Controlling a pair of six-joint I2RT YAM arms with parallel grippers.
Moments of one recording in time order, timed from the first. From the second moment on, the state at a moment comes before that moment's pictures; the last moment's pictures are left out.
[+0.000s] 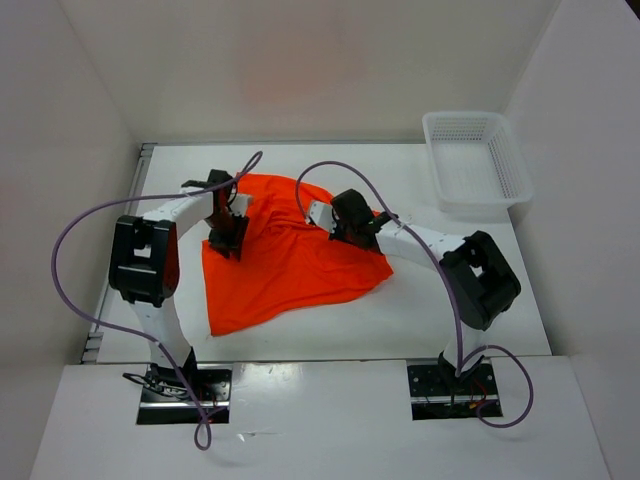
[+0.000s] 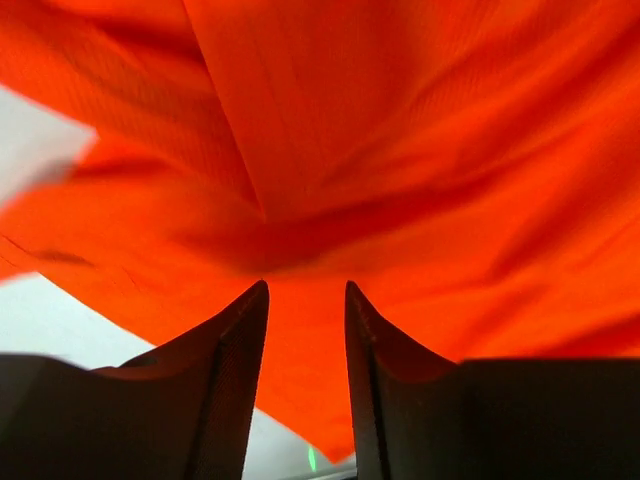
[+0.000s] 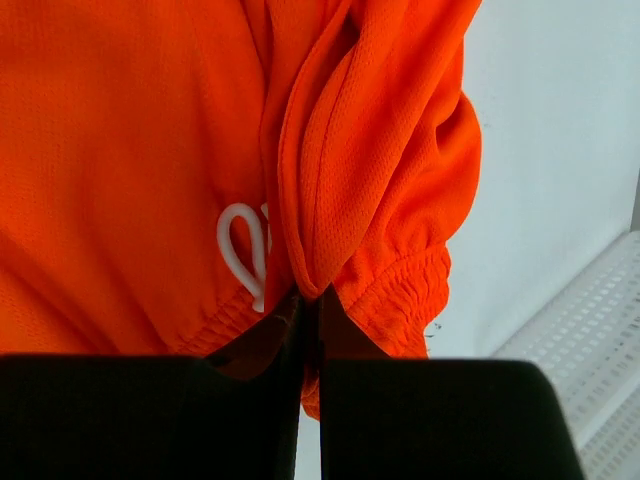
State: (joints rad) left arm -0.13 1.89 1.34 -0.83 0.13 0.07; right arm 0.63 1.75 1.13 -0.25 0.23 -0.71
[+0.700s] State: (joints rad) left arm -0.02 2.27 1.91 -0.73 0.31 0.07; right arm 0.63 1.74 1.12 -0.26 0.22 -0.71
